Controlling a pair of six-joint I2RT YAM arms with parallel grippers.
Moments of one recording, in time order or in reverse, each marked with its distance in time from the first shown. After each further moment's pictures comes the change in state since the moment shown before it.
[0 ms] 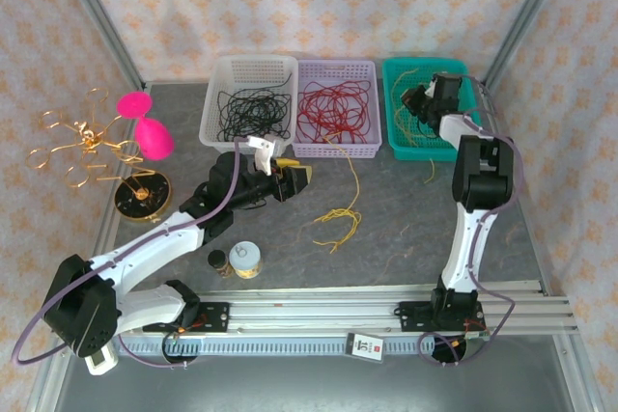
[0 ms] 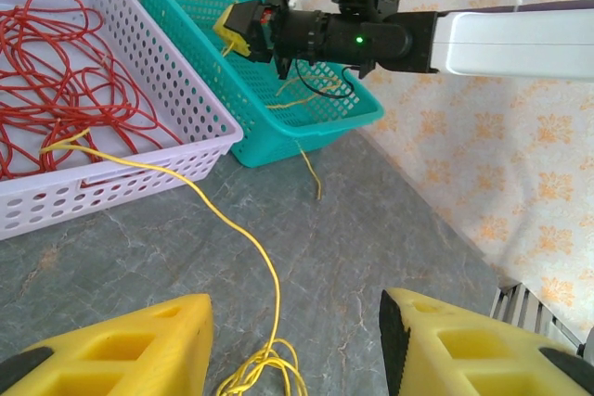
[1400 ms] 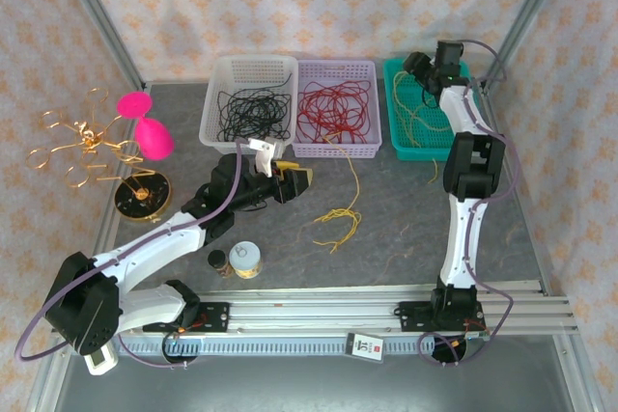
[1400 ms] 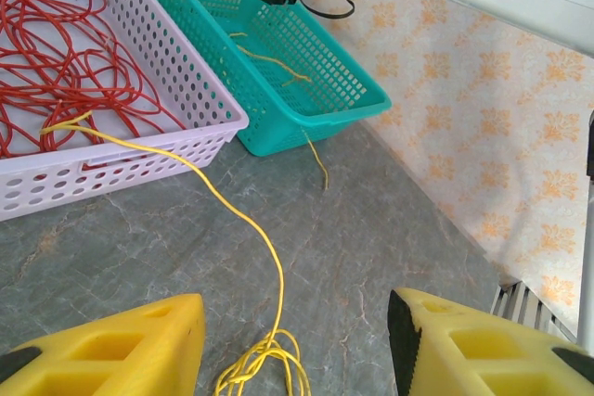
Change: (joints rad) left arm 0.000 0.011 -0.020 0.016 0.000 -0.021; right arm 0.013 0.185 0.547 -0.365 0.235 -0.119
